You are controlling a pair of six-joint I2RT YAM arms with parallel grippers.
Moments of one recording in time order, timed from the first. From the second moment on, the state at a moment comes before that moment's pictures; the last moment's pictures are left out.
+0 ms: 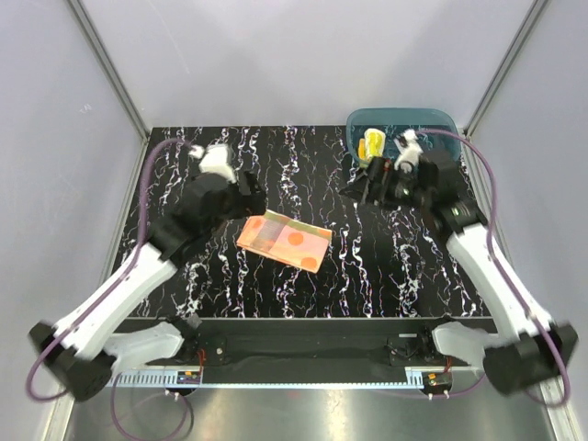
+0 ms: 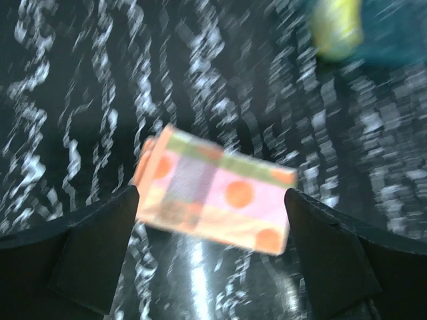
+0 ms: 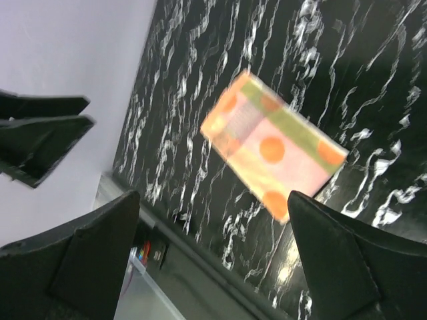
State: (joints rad) left arm -0.64 1.13 1.15 -0.57 -0.36 -0.48; right arm 0.29 1.24 1.18 -0.45 -0.53 0.57
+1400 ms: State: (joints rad) left arm -1.21 1.82 1.26 -0.54 -0.63 -0.51; right arm 0.29 0.90 0.91 -0.63 -0.04 0.57
